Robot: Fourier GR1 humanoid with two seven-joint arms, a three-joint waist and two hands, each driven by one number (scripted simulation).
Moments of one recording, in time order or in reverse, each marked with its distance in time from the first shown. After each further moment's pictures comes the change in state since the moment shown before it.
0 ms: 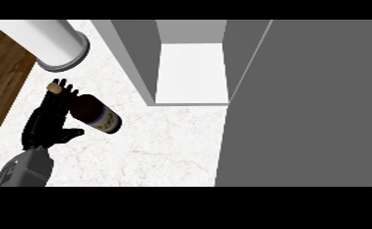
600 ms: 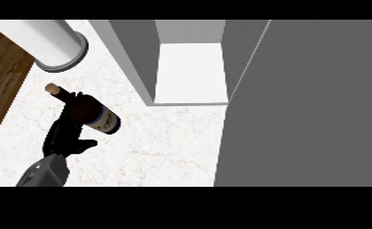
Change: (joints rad) left arm -0.088 -0.014 -0.010 0.371 -0.081 -0.100 -0.257; right arm 0.032 0.001 0.000 -0.003 -0.006 0.028 -0.027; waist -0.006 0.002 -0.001
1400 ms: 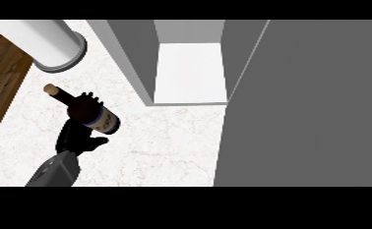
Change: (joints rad) left arm -0.079 -0.027 0.008 0.159 -0.004 -0.030 -0.066; right arm -0.002 0.004 0.014 -0.006 0.012 0.006 0.023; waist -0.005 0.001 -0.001
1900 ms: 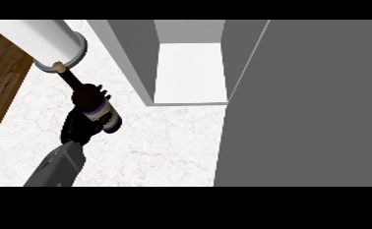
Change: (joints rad) left arm -0.064 -0.012 0.022 0.018 0.021 0.040 -0.017; right arm 0.024 0.009 0.013 0.002 0.006 0.007 -0.016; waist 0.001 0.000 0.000
